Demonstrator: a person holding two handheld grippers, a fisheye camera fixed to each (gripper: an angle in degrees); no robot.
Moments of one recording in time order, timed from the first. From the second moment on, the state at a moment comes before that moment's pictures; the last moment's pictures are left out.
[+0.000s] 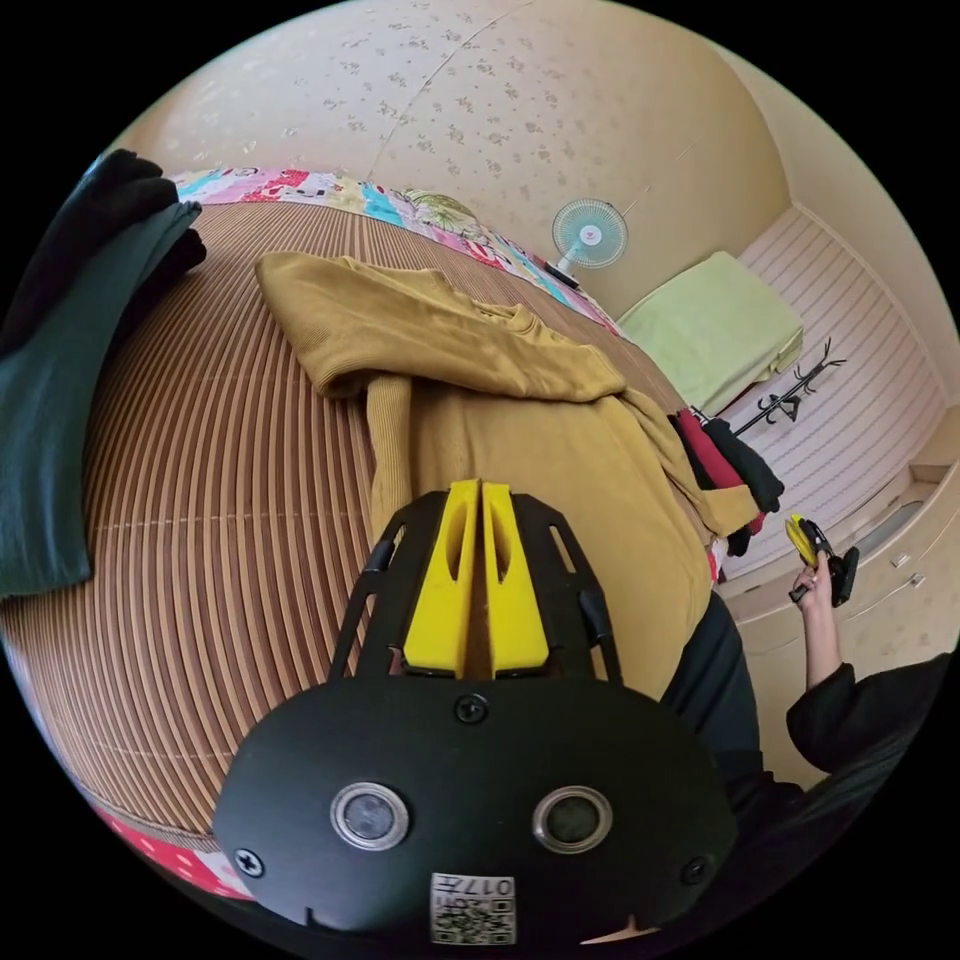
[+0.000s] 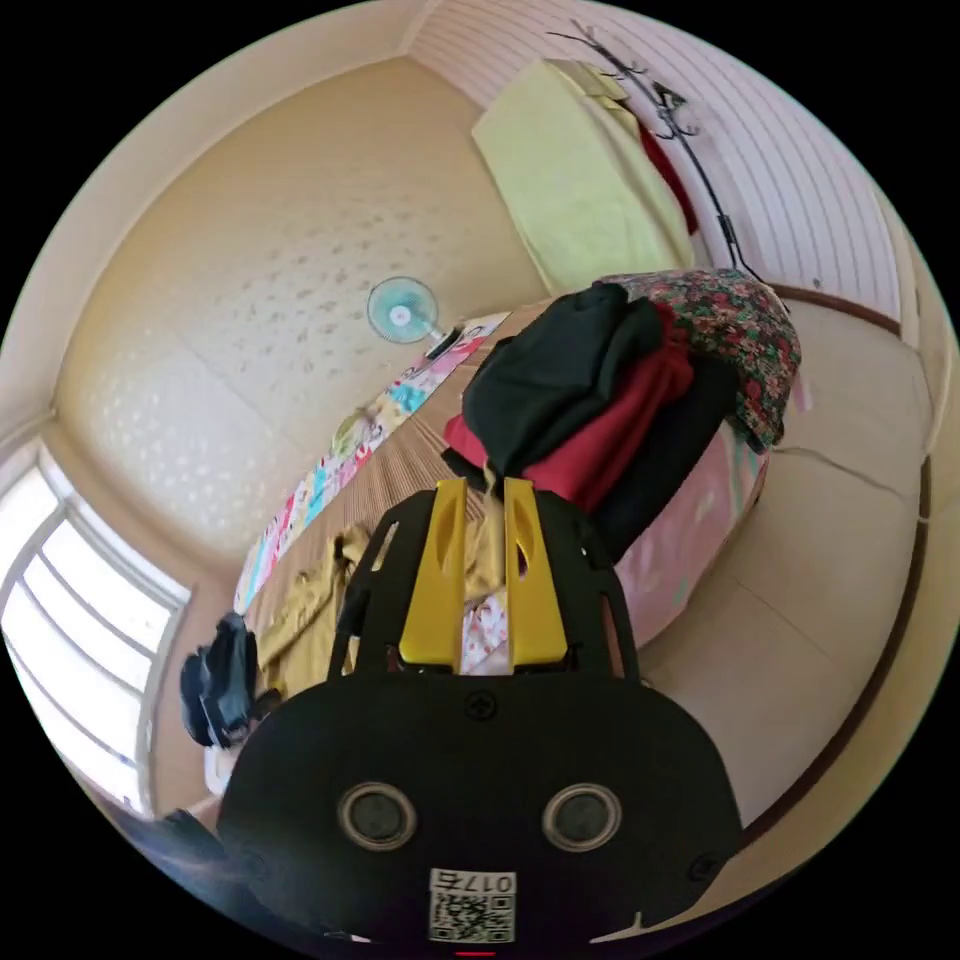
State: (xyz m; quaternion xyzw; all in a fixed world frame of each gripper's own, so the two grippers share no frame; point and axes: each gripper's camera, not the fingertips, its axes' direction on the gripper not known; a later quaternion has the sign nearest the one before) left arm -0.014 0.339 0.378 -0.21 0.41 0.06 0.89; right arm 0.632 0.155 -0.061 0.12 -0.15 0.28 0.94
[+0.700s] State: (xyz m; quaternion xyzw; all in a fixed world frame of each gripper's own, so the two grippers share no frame) left arm -0.041 0.331 0.385 -0.20 0.39 0.07 0.90; right arm 0.584 0.085 -0.041 0.17 -0.16 0.23 0.95
